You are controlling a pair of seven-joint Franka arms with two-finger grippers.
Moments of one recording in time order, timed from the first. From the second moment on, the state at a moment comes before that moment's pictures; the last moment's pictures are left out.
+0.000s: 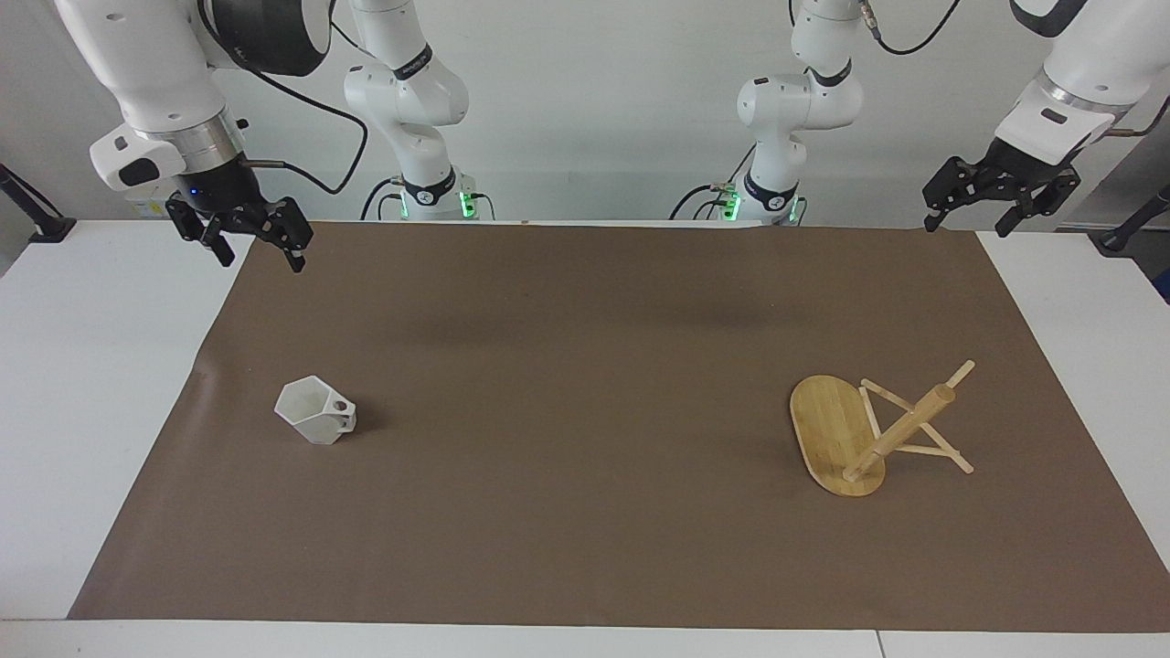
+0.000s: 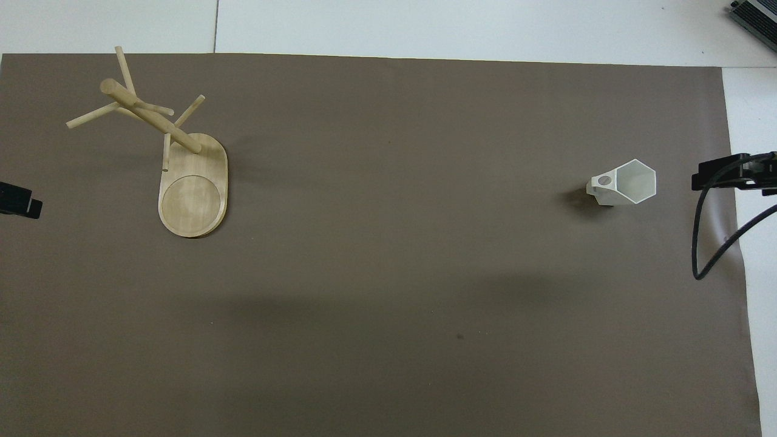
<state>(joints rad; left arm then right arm) -0.03 -0.02 0.04 -1.49 -0.01 1.44 0.15 -0.16 -0.01 0.08 -1.61 -0.02 1.67 0.01</state>
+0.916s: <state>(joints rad) -0.04 -0.02 0.03 -1.49 -0.01 1.44 0.16 -0.19 0.04 0.07 -1.78 -0.02 1.97 -0.09</state>
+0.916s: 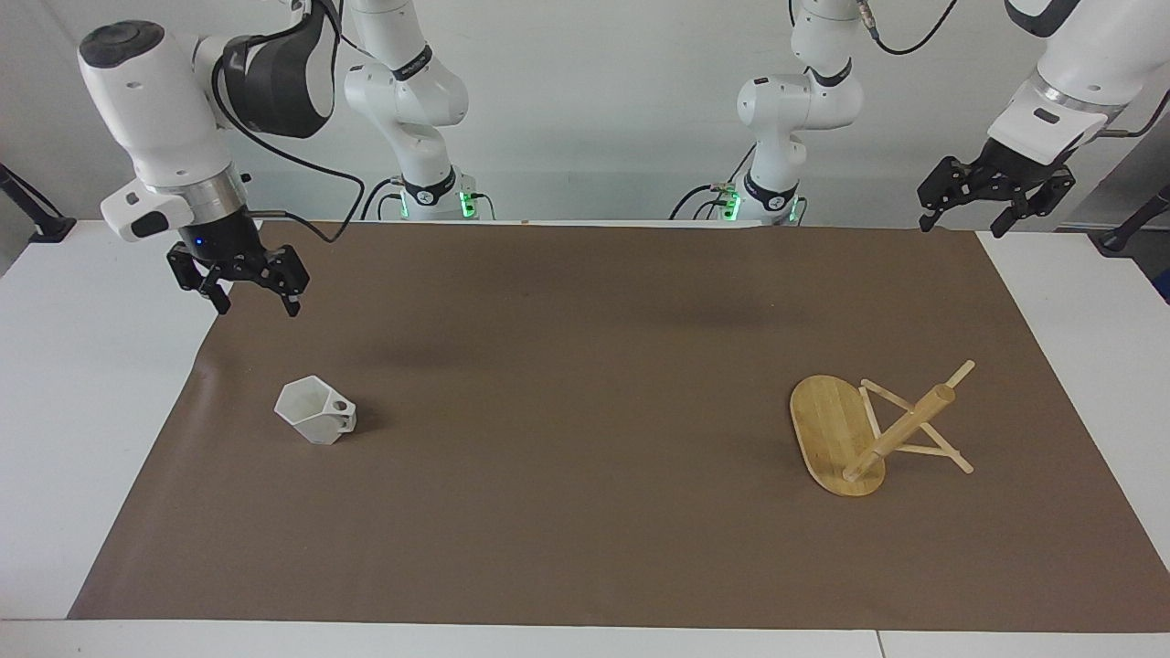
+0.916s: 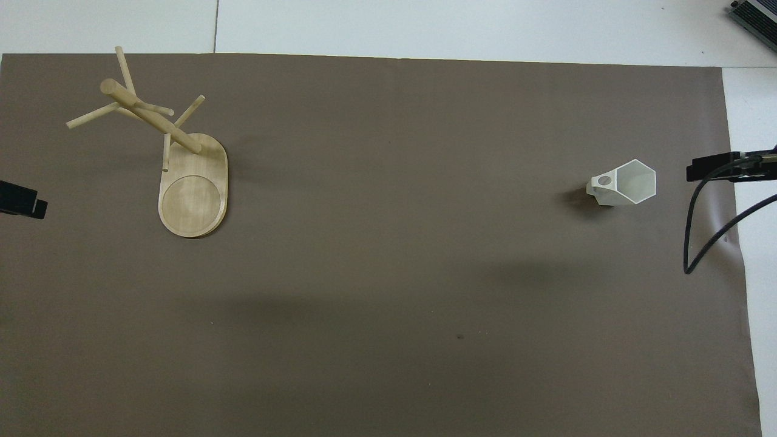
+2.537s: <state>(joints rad) -0.03 -0.02 0.04 -1.49 -0.01 1.44 0.16 -0.25 0.24 0.06 -1.98 -0.02 2.39 -0.10</state>
